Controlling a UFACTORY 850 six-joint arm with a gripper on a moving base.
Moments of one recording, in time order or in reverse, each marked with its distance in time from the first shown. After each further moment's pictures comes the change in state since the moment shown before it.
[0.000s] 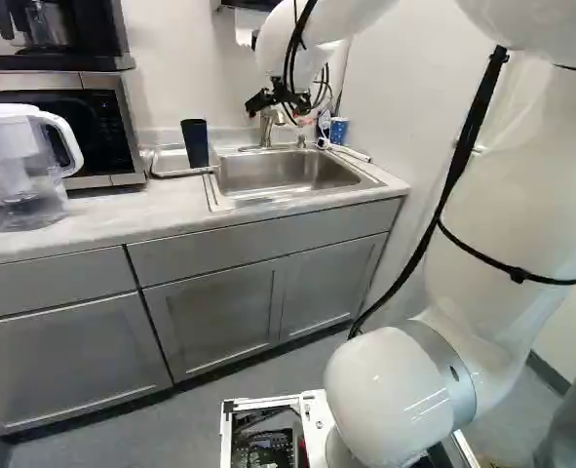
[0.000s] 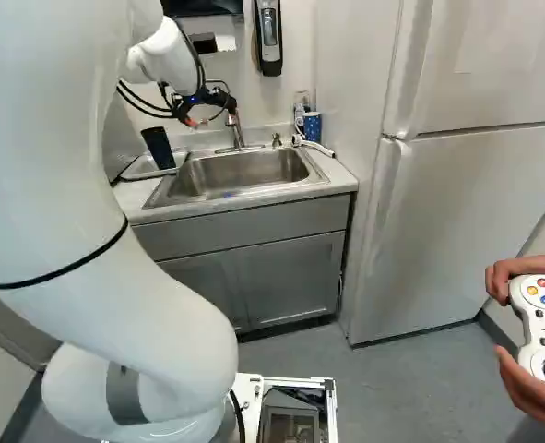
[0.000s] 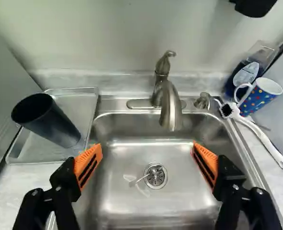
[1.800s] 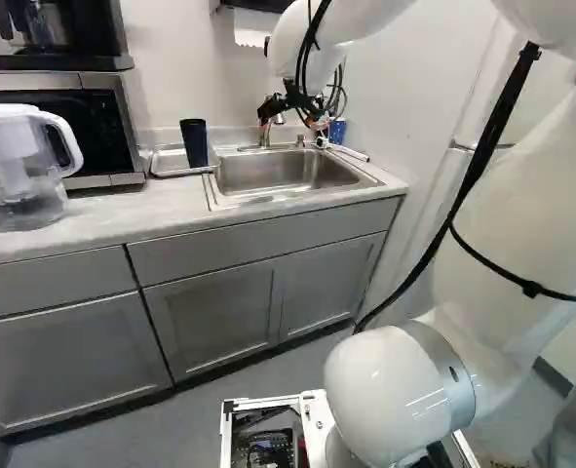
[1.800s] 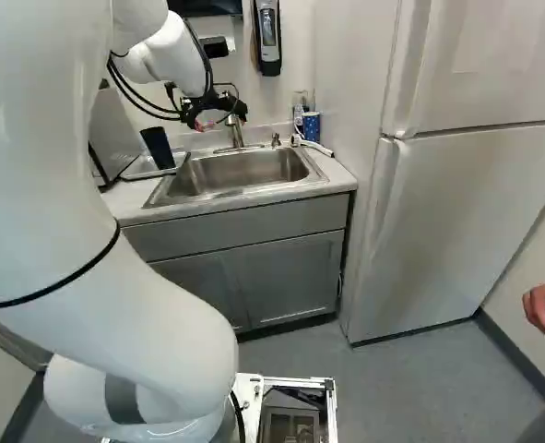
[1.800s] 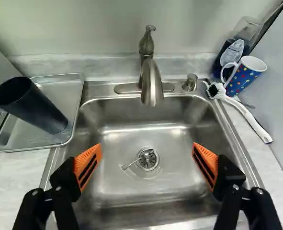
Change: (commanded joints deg) arm -2.1 2.4 2.4 0.0 -2.8 0.0
